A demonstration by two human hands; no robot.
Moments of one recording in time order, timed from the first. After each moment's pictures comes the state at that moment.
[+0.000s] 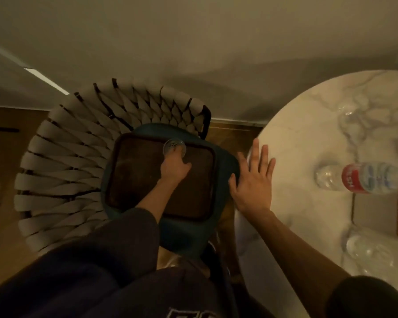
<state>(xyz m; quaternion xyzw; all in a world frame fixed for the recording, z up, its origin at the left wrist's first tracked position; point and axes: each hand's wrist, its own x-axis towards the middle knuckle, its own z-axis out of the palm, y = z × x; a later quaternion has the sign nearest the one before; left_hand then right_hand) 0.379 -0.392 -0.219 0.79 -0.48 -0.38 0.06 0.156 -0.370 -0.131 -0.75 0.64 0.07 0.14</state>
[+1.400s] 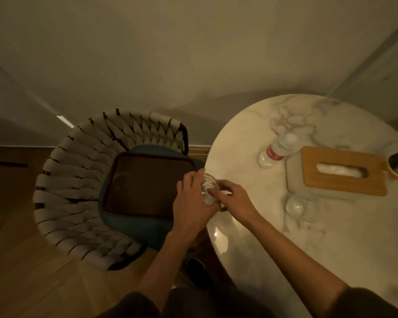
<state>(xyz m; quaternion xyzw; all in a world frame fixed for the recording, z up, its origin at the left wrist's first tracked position) 0.224 -0.228 0.001 0.73 -0.59 -0.28 0.18 0.090 -0.264 -0.010 -0.53 0.59 -0.19 0.58</state>
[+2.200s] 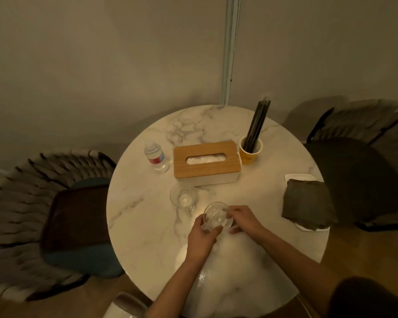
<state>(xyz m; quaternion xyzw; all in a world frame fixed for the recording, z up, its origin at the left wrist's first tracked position) -0.130 -0.143 -0.017 0.68 -0.37 -0.57 0.27 -0.281 -0.194 -0.035 -0.33 0.69 -0.22 0.61</state>
